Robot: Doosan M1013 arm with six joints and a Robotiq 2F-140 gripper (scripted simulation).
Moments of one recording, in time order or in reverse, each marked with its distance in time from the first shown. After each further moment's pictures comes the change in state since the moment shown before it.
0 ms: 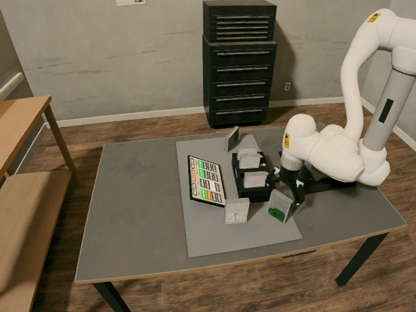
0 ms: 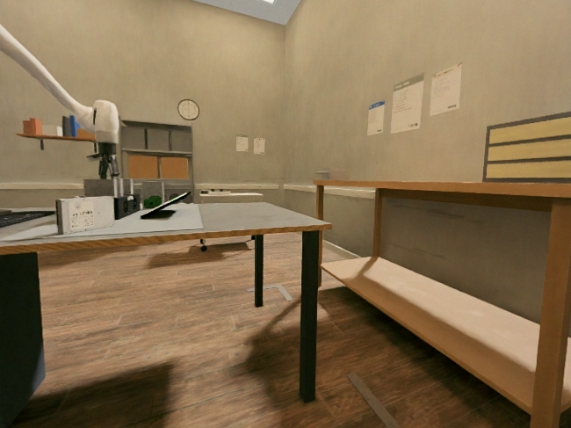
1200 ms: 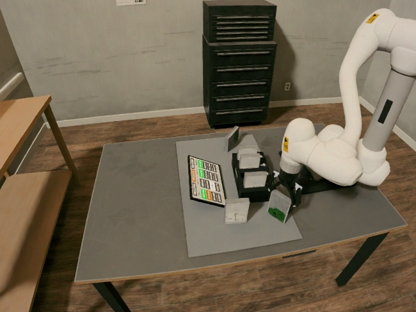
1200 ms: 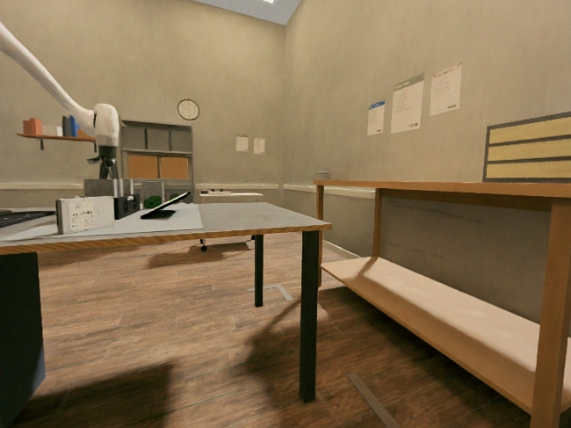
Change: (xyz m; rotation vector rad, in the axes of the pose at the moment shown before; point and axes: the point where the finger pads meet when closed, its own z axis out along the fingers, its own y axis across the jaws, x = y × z) arm 0.000 0.000 0.016 0.000 0.000 0.000
